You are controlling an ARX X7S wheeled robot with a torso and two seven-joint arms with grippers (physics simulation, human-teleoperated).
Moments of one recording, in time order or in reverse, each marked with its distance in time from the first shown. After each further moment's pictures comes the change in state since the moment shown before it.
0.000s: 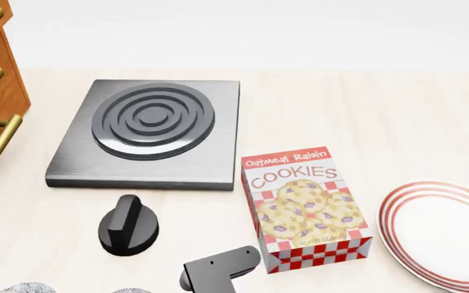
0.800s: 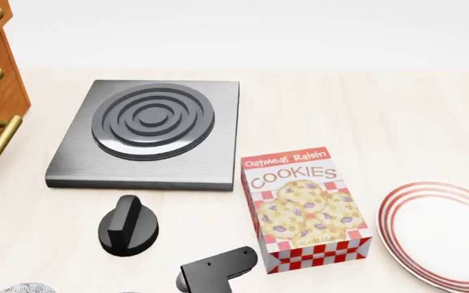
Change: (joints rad) left arm 0.005 -0.013 0.007 0.004 -0.013 0.008 -0.012; right arm -0.011 0.008 -0.028 -0.008 -0.009 -0.061 -0.016
